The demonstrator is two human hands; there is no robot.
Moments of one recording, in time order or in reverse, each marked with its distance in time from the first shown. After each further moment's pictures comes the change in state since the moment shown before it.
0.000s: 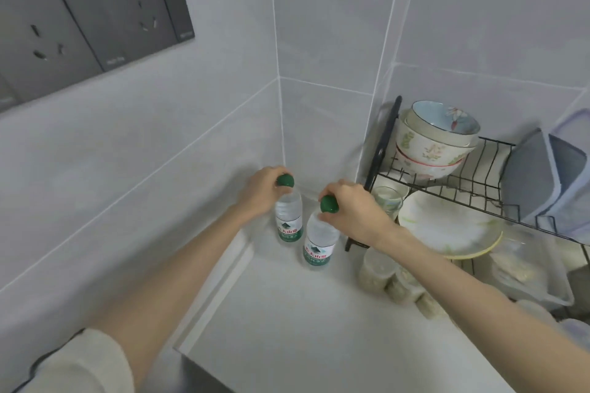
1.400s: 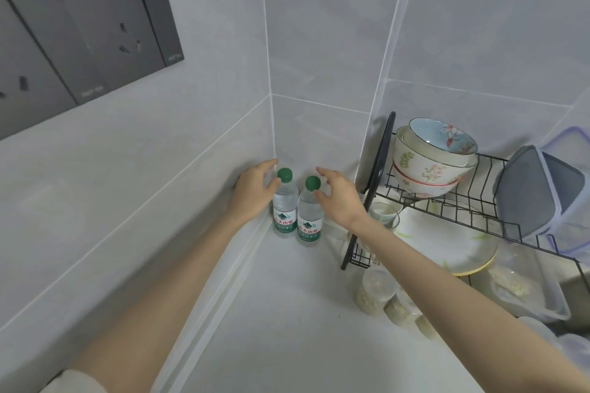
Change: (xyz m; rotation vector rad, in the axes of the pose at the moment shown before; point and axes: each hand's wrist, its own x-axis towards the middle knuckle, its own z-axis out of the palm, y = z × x) left_hand 0.040 -0.005 -0.020 -0.112 0.130 0.001; right_hand 0.079 0.013 0.016 0.275 0.160 0.176
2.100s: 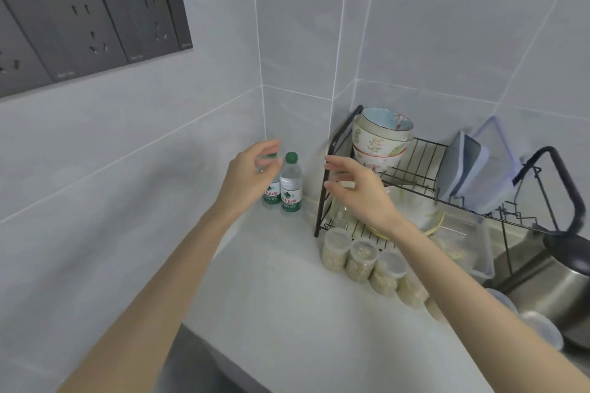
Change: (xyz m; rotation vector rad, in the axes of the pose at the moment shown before) left_hand -0.169 0.138 -0.012 -0.282 0.206 0.011; right_hand -0.167 0.003 -0.117 0.226 0.010 -0.199
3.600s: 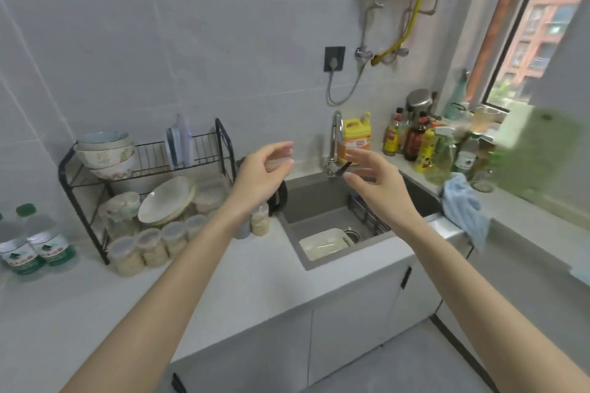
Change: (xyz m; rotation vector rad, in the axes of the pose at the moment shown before) left_hand -0.293 0.248 0.149 -0.369 -0.799 0.471; right_hand -0.468 -0.082 -0.192 -0.206 0.921 0.334
